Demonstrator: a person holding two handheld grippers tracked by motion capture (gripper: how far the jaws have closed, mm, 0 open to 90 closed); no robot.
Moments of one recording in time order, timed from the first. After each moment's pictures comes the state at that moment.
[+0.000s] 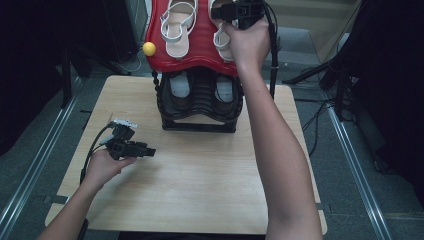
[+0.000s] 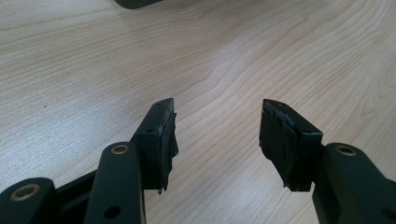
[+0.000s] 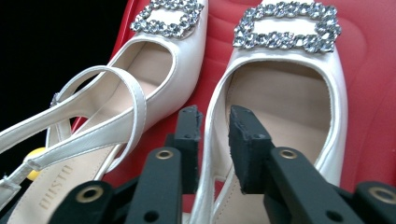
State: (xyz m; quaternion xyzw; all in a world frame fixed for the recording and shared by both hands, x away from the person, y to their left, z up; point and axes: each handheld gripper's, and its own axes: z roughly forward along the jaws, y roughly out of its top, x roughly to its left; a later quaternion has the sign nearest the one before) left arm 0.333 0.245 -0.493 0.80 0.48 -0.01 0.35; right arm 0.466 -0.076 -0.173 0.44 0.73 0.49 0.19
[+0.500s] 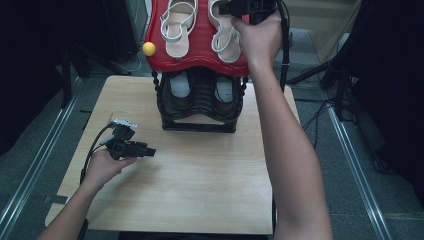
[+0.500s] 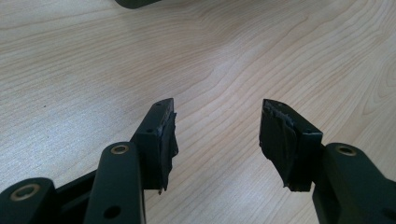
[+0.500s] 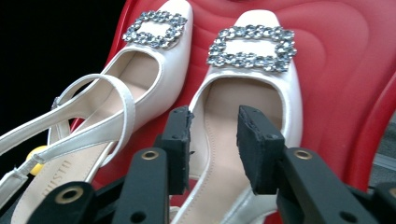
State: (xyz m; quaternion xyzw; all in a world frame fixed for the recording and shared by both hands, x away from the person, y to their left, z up) left arm 0.333 0.245 -0.494 0.80 0.48 -0.01 0.35; right arm 0.463 -0.096 -0.161 0.44 0.73 0.48 0.19
